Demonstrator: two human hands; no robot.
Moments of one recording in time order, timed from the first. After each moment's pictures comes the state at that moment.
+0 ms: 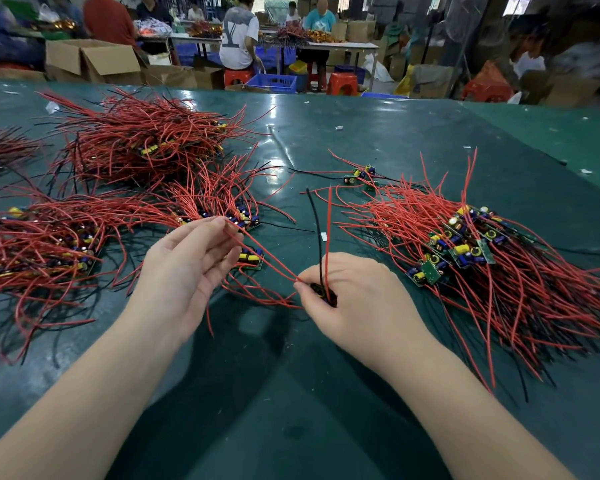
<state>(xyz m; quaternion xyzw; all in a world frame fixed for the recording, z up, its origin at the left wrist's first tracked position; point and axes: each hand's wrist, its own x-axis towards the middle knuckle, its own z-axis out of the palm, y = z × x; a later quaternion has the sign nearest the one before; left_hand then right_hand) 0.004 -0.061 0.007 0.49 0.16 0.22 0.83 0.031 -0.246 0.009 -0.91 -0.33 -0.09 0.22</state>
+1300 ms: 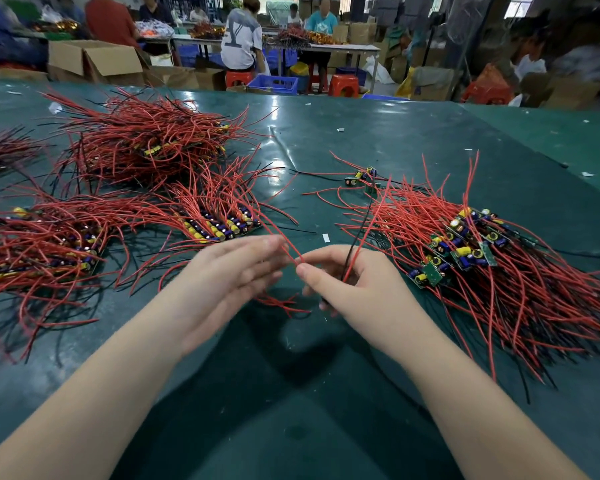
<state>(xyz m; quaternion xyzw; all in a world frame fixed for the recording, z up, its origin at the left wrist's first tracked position) 0.003 -0.075 0.004 0.56 0.09 0.04 0.82 0.041 -0.244 0.005 -0.76 -0.23 0.10 0.60</state>
